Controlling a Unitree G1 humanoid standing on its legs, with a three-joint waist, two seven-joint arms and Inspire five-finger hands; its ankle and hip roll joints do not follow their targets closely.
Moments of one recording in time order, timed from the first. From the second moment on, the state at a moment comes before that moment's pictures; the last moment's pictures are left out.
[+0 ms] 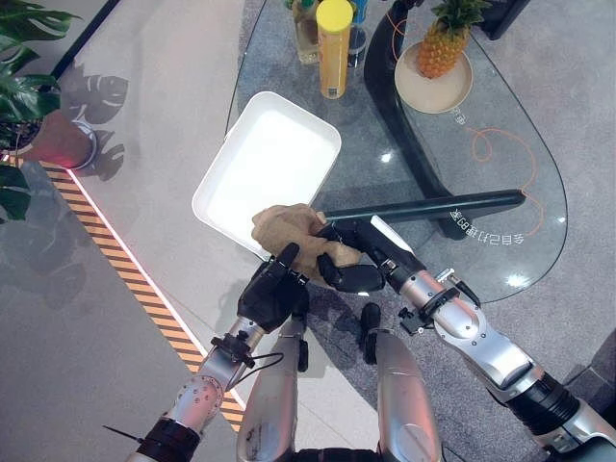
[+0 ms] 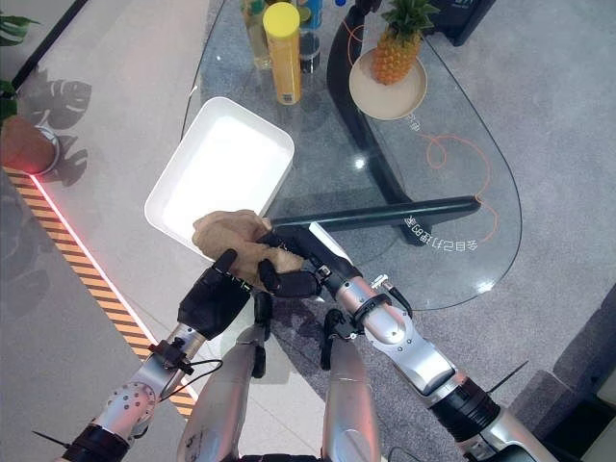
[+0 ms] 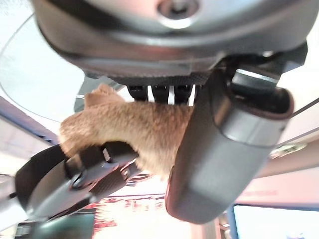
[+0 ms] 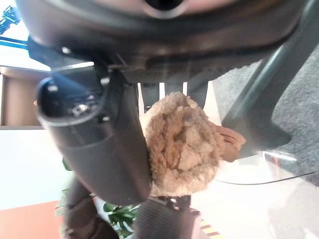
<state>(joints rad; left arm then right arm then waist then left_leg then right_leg) -0.08 0.40 -0.35 0.18 -1.67 0.02 -0.45 -0.33 -0.66 0.54 -0.19 0.23 0.01 0.00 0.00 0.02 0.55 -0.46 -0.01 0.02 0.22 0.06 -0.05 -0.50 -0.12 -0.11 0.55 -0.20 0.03</state>
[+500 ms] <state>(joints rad) -0.08 0.38 -0.34 0.20 -1.68 0.01 -0.45 -0.32 -0.65 0.55 -0.22 0.22 0.01 0.00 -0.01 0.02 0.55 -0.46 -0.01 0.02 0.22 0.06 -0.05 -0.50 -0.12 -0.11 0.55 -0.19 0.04</state>
